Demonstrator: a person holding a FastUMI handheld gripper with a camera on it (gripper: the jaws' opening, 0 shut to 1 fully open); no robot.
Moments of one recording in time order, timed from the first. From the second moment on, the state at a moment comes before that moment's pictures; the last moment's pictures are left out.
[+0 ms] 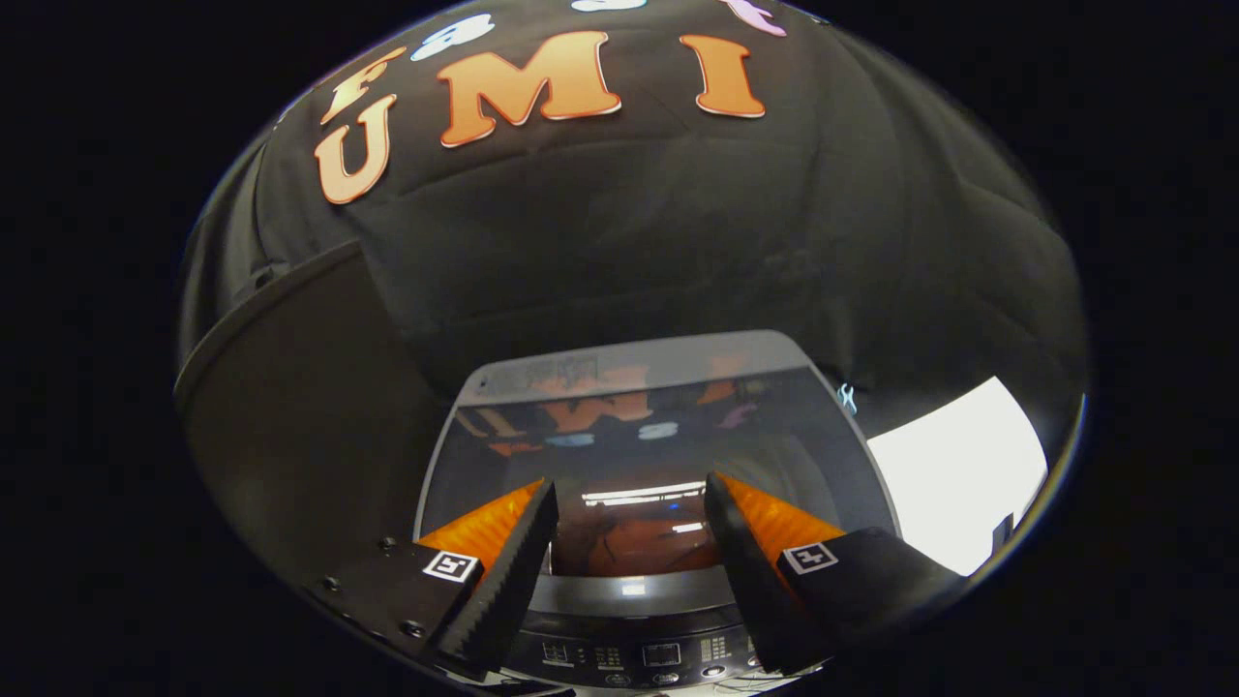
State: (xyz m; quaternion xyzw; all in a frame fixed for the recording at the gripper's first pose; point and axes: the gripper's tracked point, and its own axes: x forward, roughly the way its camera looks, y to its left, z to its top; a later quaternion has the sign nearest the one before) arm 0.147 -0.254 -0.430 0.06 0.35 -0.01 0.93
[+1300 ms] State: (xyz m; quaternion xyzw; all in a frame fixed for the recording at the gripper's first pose) arm 0.078 -0.272 -0.118 0.04 0.09 0.04 0.99
